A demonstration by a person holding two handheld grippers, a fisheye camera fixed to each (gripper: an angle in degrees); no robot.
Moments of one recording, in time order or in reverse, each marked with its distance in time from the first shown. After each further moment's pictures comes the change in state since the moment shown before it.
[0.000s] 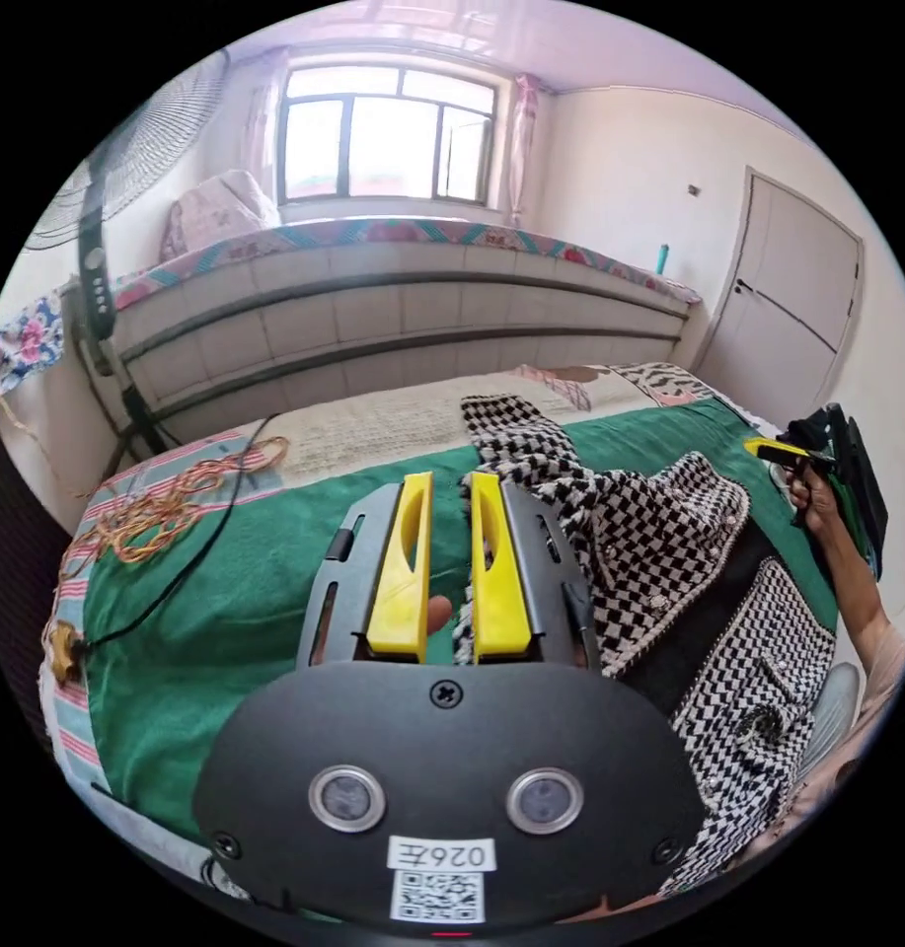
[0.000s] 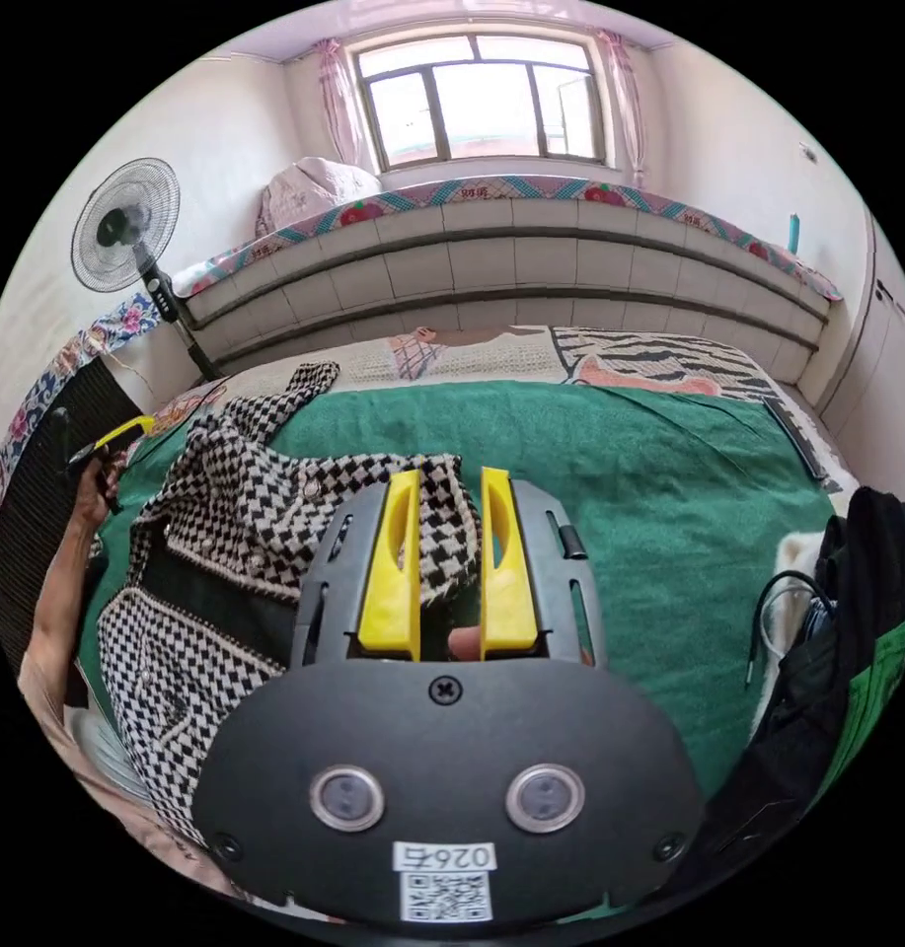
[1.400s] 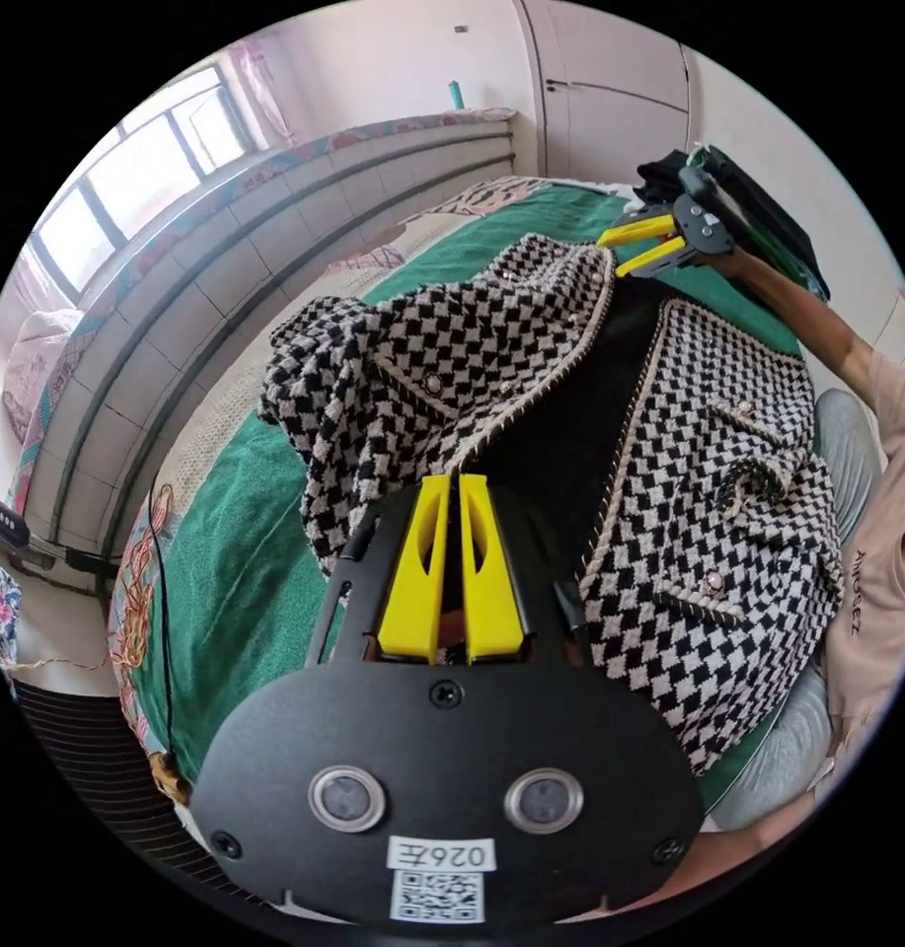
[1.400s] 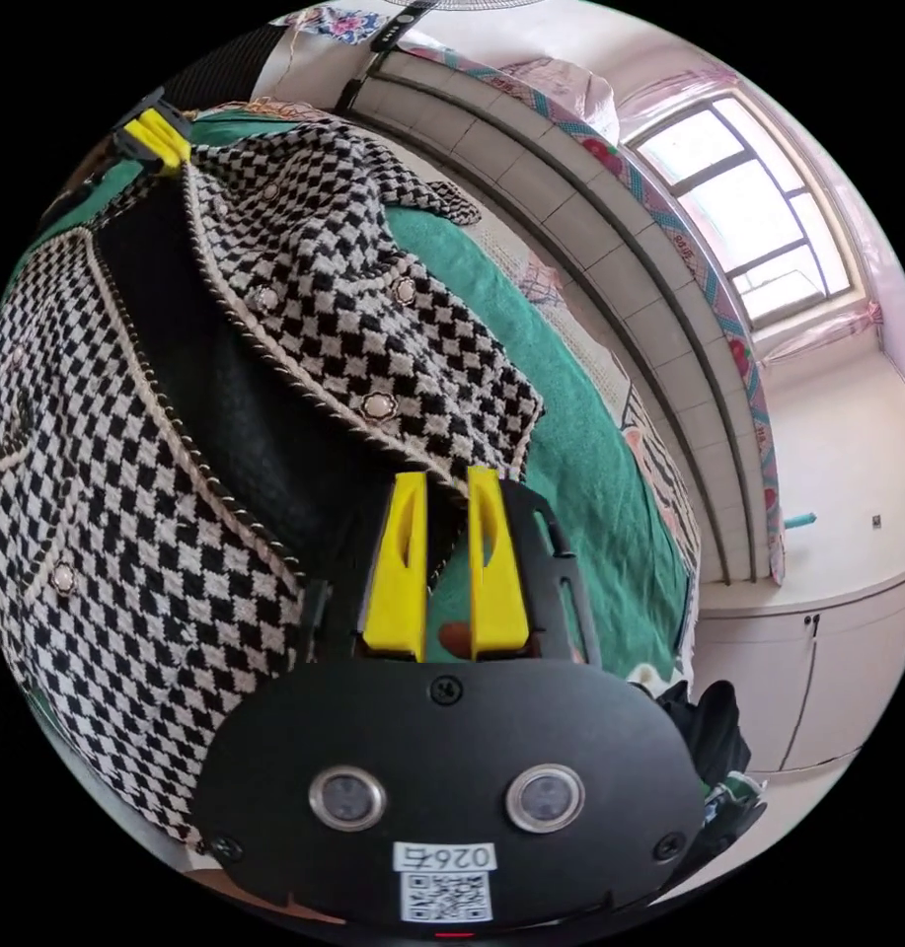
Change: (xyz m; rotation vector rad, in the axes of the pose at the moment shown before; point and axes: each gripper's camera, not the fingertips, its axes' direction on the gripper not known) left arm 0.182 0.018 -0.031 -0.315 0.198 0.546; right arm -0.020 0.316 0.086 -0.233 0.328 -0.780
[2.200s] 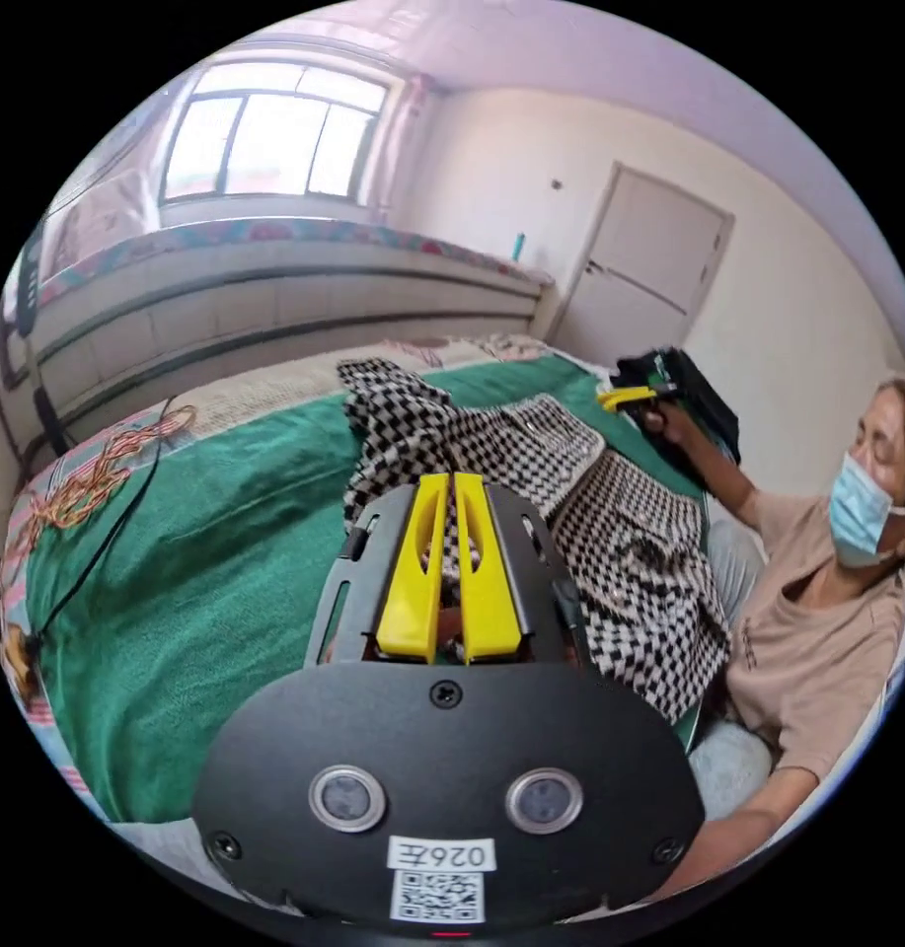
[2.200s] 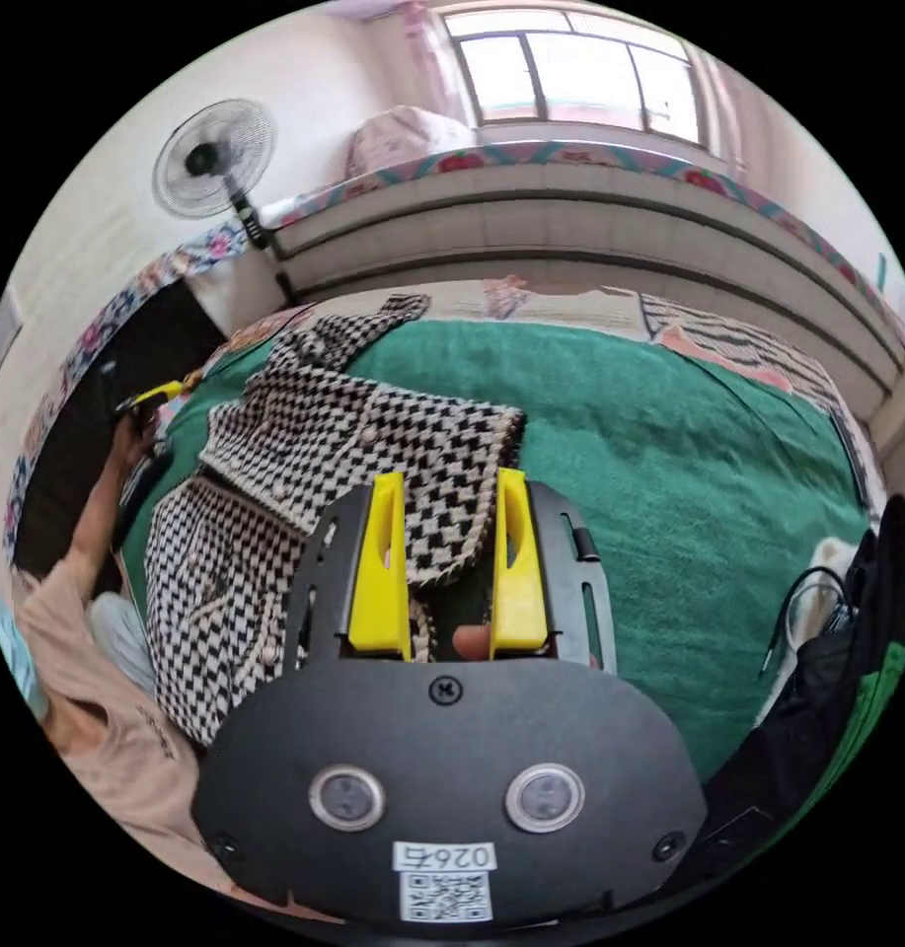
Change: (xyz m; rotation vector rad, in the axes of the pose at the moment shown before) left arm -0.124 0.159 -0.078 0.404 0.207 -0.383; right arm 0.194 0.009 -0.116 0.206 -0.545 0.534
